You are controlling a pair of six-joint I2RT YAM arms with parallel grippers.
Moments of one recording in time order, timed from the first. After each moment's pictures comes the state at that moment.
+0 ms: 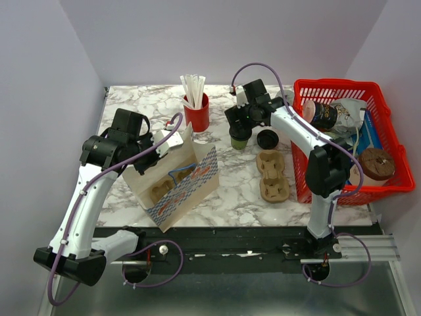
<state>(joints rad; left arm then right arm) -0.30 1.10 1.41 -1.30 0.29 0.75 0.46 1.96 1.72 -0.66 -0.10 -0.09</state>
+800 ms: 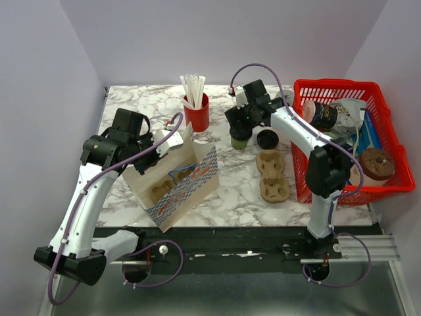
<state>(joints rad) -0.30 1.11 1.41 -1.30 0.29 0.75 0.46 1.96 1.71 -0.65 -0.10 -0.14</state>
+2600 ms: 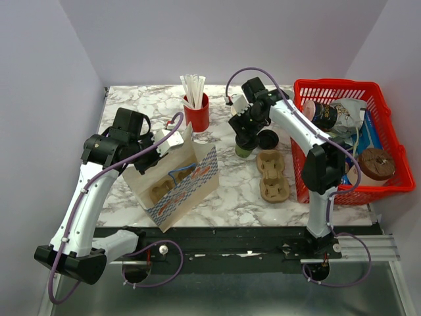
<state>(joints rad) -0.30 1.11 1.41 -1.30 0.29 0.75 0.46 2.02 1.89 -1.03 -0.16 -0.34</state>
